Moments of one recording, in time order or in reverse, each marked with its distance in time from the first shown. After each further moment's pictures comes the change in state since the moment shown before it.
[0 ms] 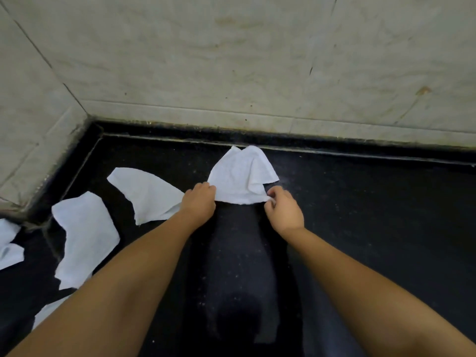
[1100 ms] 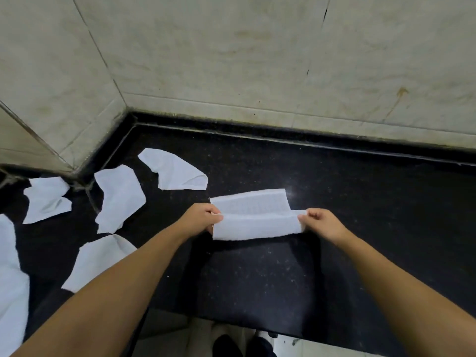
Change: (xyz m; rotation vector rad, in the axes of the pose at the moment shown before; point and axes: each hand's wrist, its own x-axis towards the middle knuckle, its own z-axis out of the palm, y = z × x) left_hand -0.148 0.008 0.006 -1.018 -0.144 -0.221; right_hand -0.092 0.087 -0.070 0.368 -0.327 0.050
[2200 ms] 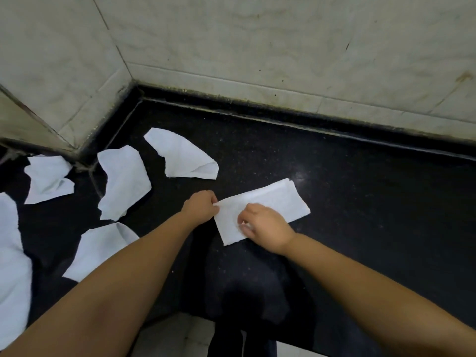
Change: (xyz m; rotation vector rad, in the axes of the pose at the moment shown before) left_hand 0.050 -0.024 -0.010 0.600 0.098 -0.145; right_hand 0.029 -0.059 0.123 -0.785 -0.210 -0.706
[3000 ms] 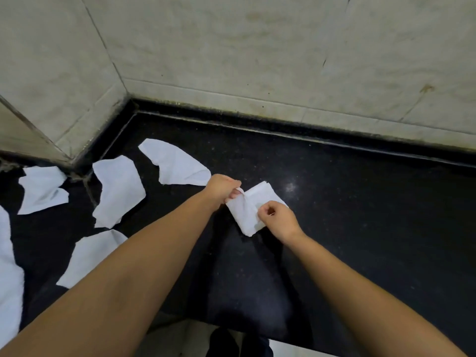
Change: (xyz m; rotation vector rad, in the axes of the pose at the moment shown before) left_hand -0.009 0.083 -0.028 -0.860 -0.064 -0.135; right_hand -0.020 0.009 -0.024 0.675 0.224 0.724
